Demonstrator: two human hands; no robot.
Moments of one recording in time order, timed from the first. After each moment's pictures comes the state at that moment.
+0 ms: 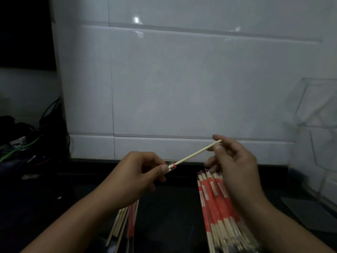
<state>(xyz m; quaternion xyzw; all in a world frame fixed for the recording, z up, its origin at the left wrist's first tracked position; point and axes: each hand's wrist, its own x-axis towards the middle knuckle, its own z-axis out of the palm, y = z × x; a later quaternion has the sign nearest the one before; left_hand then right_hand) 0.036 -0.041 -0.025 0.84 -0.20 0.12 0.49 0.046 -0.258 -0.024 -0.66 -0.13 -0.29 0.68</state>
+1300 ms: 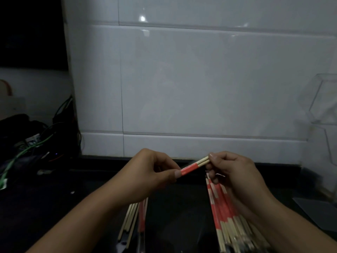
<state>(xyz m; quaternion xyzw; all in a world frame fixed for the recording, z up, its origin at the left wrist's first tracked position) 0.029 -0.037 -0.020 0.86 -0.22 0.08 0.45 0.042 -0.251 -0.029 -0.66 -0.08 -0.11 0.74</state>
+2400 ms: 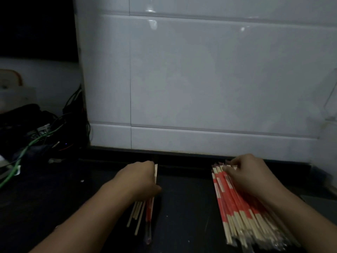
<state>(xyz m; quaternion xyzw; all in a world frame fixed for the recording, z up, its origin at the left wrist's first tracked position) 0.044 -0.026 -0.040 1.00 0.03 -0.01 0.09 0.090 -0.296 -0.051 -0.96 -0.02 -0.21 0.20</state>
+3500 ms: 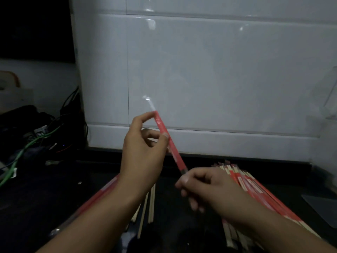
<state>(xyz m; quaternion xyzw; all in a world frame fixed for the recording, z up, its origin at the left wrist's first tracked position) 0.027 -0.054 -0.021 0.68 -0.11 0.35 0.64 0.020 -0.220 -0.044 -0.79 -0.22 0.05 0.57</state>
